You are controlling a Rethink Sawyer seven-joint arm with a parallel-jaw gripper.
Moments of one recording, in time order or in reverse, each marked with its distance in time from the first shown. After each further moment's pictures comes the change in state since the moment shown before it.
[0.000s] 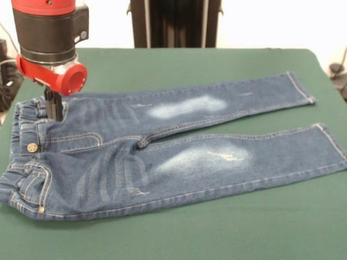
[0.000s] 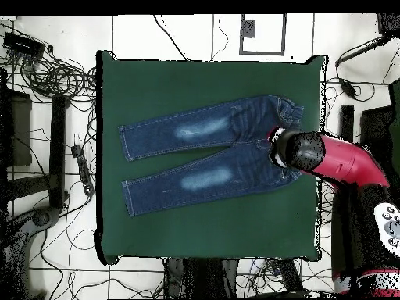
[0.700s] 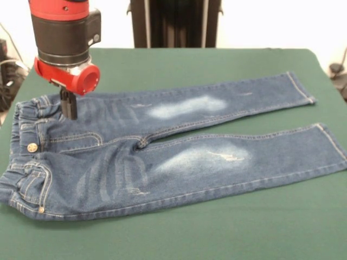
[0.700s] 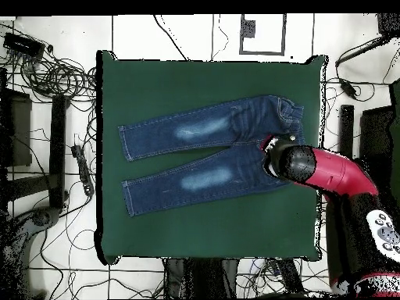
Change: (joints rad) arm -0.012 0.000 -0.005 0.091 0.007 -0.080 0.000
